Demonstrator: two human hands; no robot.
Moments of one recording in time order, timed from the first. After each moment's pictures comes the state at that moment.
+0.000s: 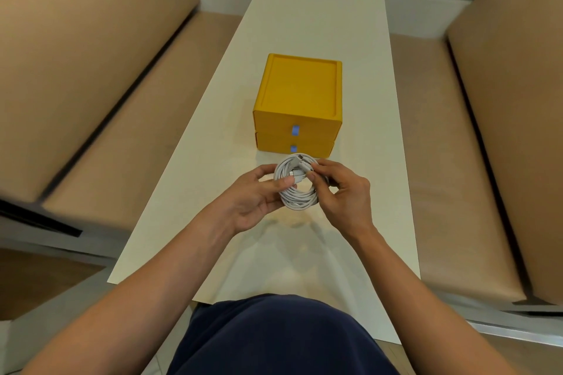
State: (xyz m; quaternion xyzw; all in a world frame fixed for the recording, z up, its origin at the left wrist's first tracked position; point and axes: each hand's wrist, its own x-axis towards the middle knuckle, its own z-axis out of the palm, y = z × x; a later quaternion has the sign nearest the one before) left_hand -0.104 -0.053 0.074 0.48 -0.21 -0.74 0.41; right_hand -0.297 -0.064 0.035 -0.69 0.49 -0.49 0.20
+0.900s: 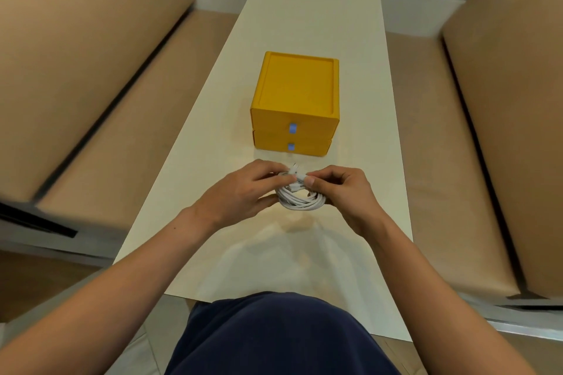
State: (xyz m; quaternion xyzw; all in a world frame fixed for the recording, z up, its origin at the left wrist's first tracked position) left_hand -0.063 -0.055 0.058 0.36 -0.90 -0.05 0.24; right_hand -0.309 -0.062 0.065 -0.47 0.54 -0.37 0.59
